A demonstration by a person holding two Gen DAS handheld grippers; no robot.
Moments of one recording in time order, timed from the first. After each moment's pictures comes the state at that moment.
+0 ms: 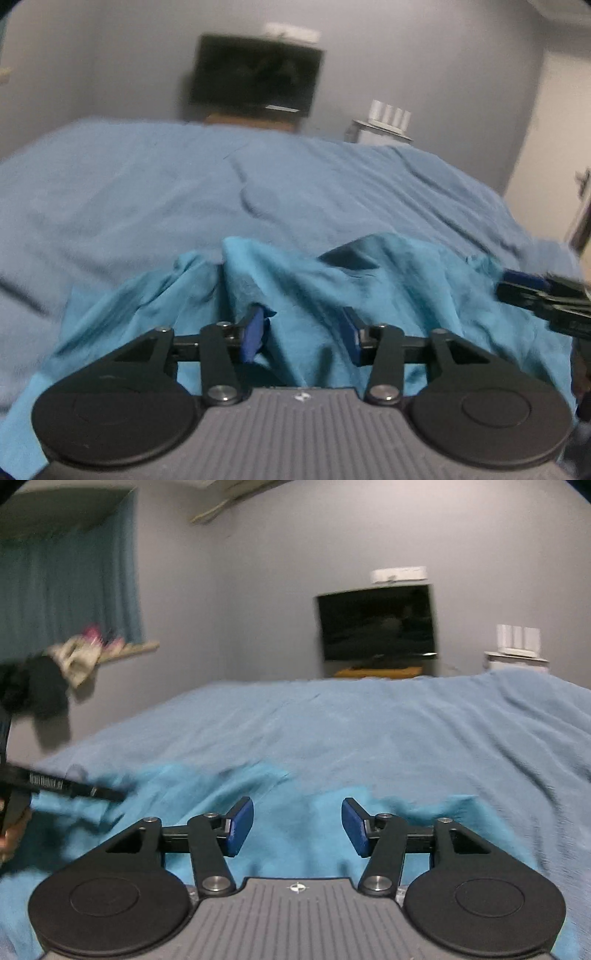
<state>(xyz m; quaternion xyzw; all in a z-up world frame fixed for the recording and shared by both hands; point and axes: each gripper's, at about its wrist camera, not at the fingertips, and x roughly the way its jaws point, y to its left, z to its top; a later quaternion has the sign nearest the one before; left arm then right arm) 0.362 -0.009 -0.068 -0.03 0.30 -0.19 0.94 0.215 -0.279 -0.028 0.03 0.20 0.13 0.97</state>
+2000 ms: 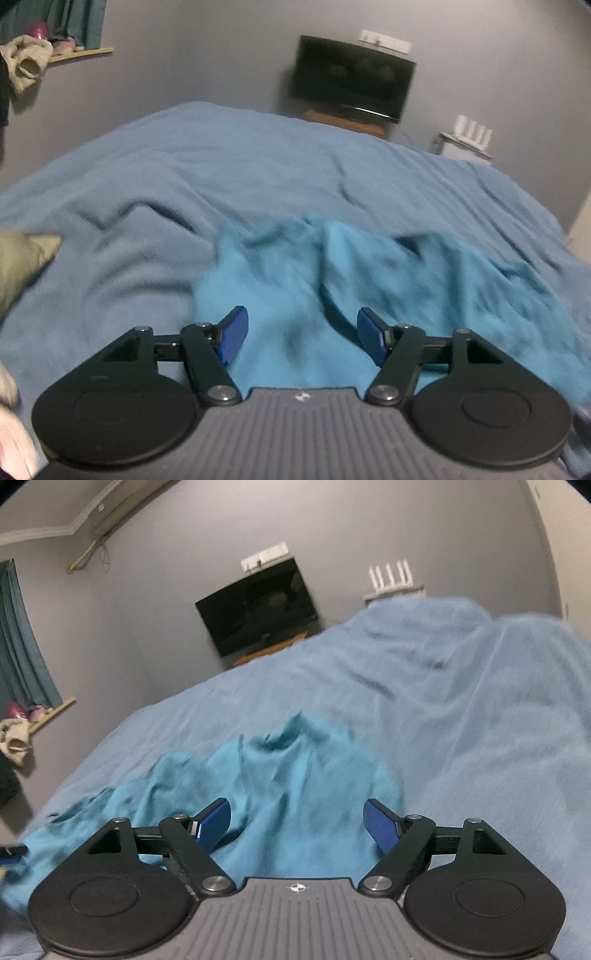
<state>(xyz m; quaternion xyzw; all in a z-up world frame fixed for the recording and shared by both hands) 0.249 0.059 -0.023 -0.07 0.33 -0.03 0.94 0.048 -0.396 -0.024 0.19 0.23 -0.03 0.95</state>
